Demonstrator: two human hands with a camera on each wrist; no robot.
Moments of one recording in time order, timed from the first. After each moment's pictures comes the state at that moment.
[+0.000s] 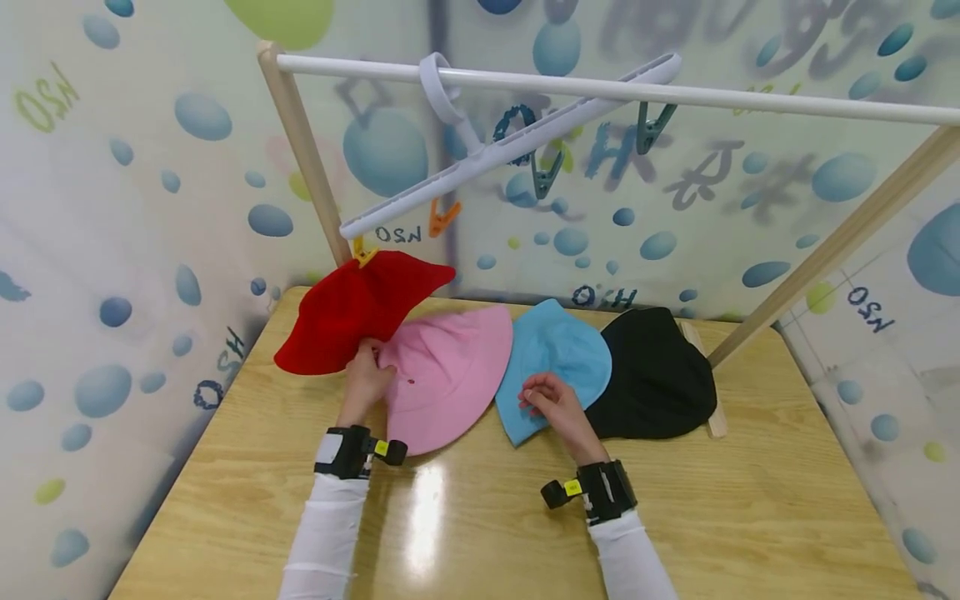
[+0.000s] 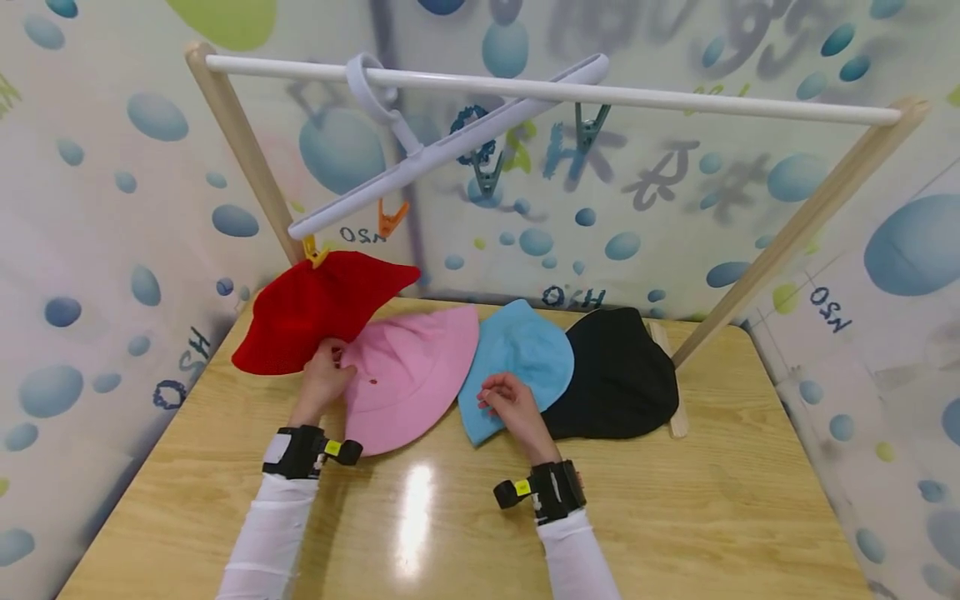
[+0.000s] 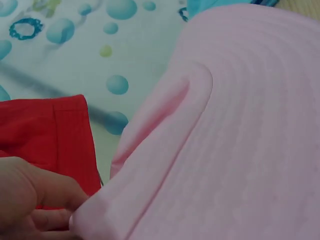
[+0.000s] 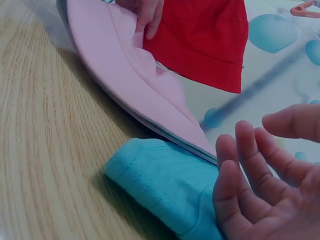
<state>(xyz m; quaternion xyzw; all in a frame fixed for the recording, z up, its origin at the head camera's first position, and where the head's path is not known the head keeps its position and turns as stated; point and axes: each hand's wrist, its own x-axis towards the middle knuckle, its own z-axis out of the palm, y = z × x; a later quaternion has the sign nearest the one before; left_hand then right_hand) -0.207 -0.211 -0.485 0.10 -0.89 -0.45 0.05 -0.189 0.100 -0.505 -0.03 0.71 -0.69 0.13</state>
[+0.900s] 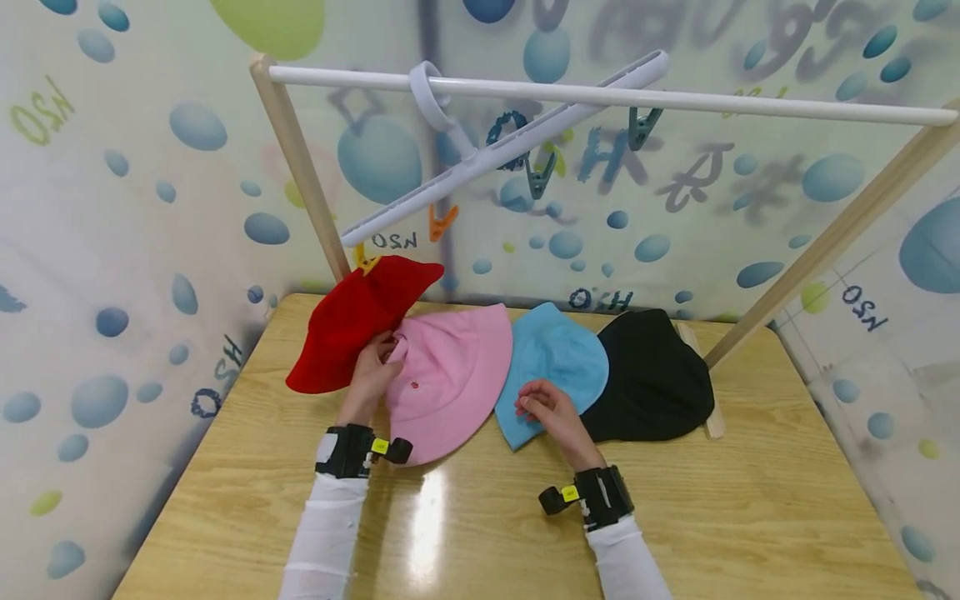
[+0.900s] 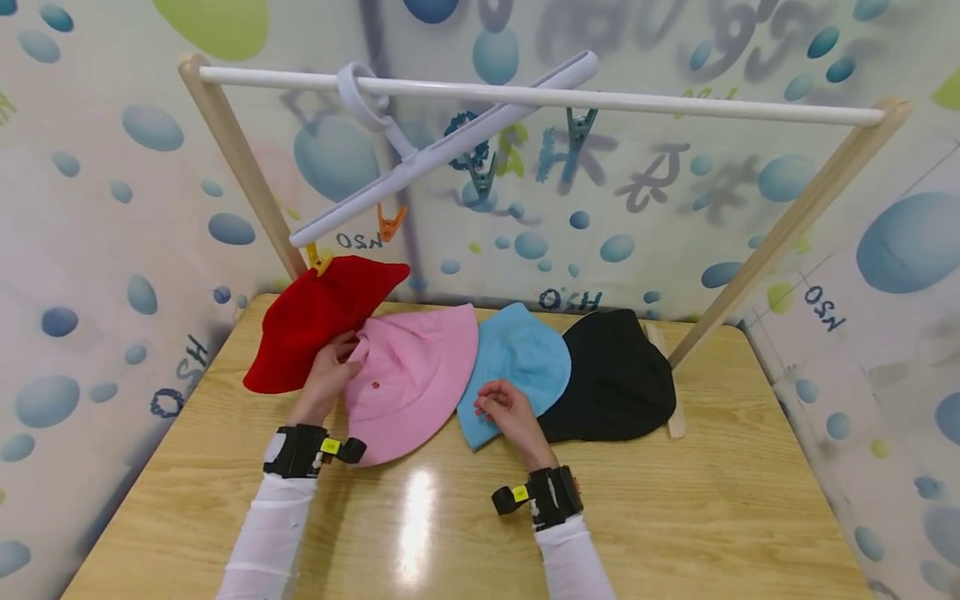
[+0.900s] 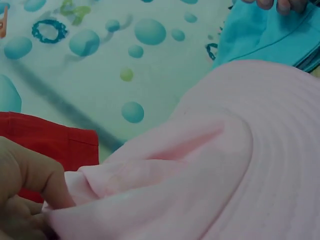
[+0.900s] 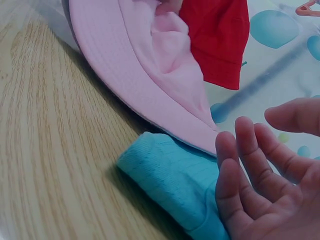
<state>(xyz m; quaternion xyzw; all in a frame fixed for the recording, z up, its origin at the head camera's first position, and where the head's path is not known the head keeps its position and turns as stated) -0.224 -0.201 -0.481 0.11 -0.78 -0.62 -0.02 -0.187 0.101 -0.513 -0.04 0.70 -0.70 0.13</state>
